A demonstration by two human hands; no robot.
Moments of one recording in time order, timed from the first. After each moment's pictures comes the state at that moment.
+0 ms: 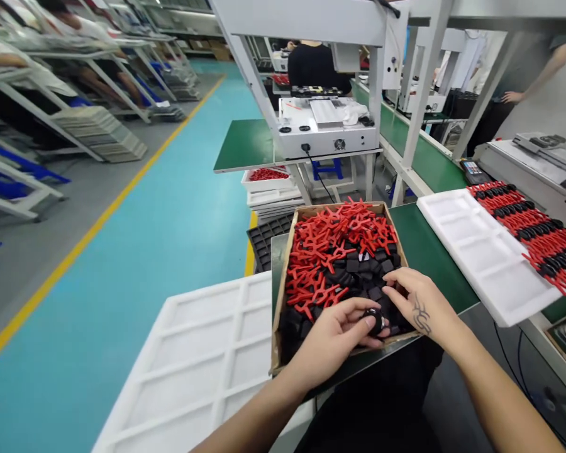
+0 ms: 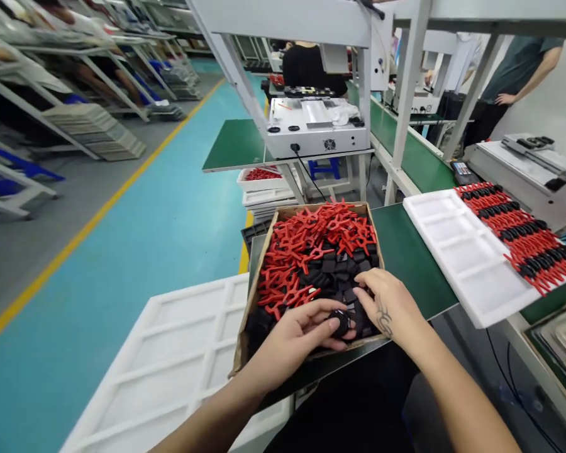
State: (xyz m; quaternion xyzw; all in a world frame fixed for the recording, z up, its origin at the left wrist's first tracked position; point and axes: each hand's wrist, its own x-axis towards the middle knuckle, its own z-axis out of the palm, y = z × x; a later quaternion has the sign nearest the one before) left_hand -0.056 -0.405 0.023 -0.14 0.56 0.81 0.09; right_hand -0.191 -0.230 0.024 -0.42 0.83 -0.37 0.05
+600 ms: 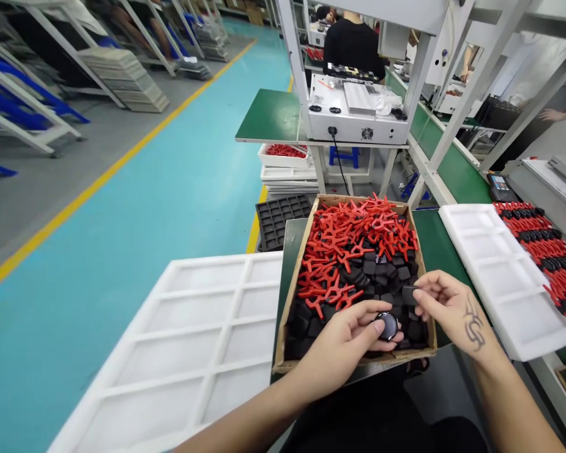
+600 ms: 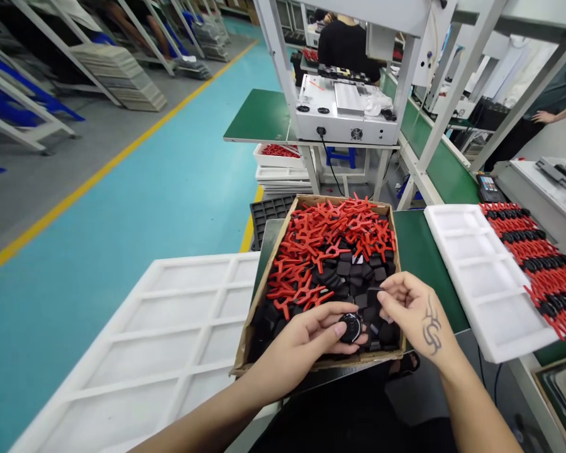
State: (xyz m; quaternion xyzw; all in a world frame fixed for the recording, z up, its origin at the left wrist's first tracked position) left_hand -0.051 -0.411 0.019 -0.16 0.47 0.87 0.05; right_hand -0.199 -0.233 0.043 -0.24 0.77 -0.54 0.23
